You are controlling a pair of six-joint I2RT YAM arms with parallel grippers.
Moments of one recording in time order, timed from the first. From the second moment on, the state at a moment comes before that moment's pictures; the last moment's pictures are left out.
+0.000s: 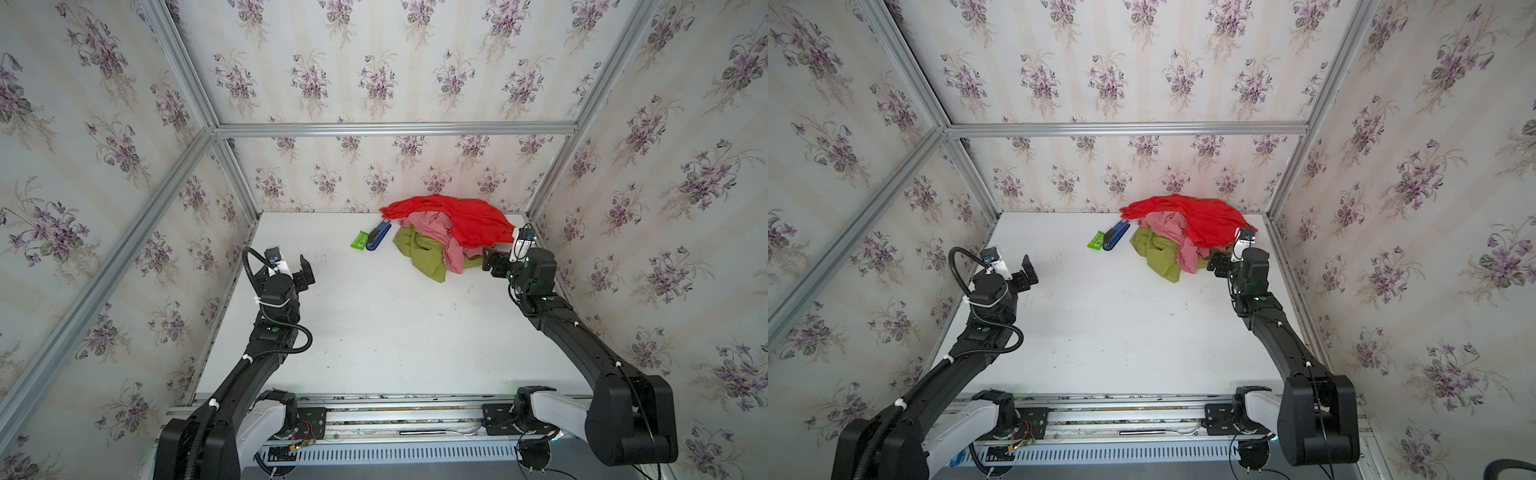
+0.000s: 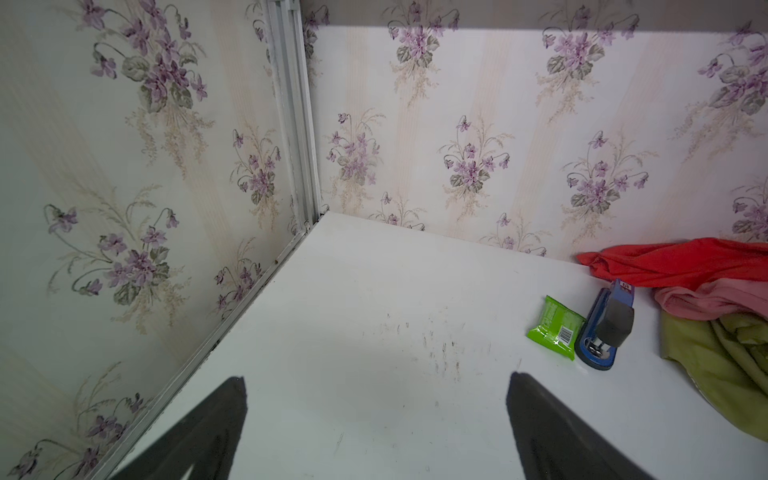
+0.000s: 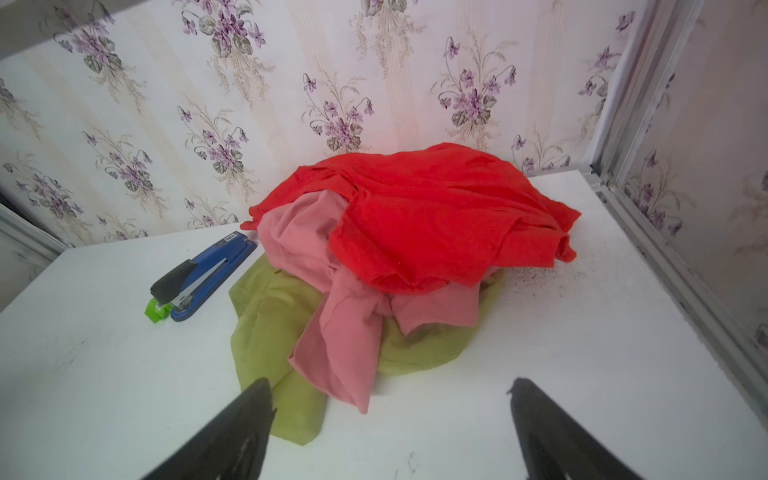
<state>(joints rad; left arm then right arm) -0.12 0.98 0.51 0.29 -0.43 -0.11 0.01 1.18 0.72 0.10 -0.07 0.23</state>
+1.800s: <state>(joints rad) -0.44 1.77 1.40 -0.39 0.34 -0.54 0.03 1.75 1.09 -0.09 -0.33 0.63</state>
